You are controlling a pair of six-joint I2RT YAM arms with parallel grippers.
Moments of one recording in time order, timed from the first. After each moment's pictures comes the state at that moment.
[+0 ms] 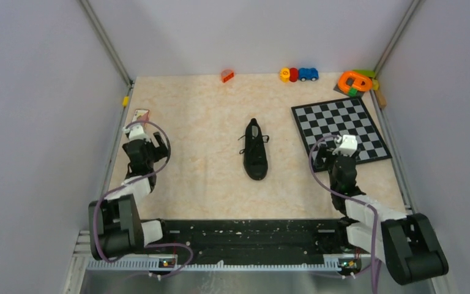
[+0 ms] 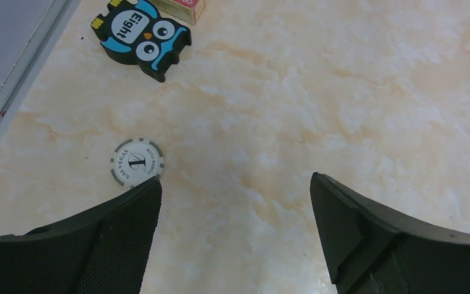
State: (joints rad) left arm 0.19 1.19 0.41 0.35 -0.04 -0.17; right arm 0.22 0.99 0.17 0.61 0.35 0.12
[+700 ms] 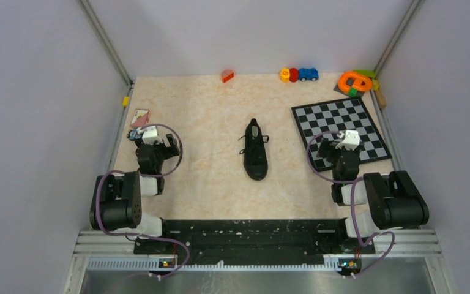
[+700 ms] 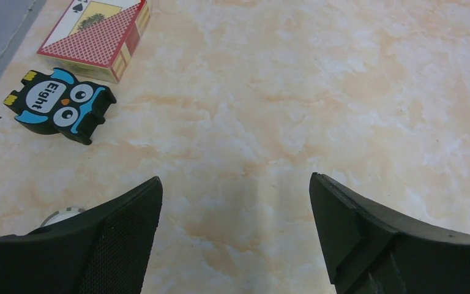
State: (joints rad) left arm 0.11 1.47 0.30 0.95 0.06 -0.10; right arm 0.07 1.45 0.15 1.18 0.24 0.02
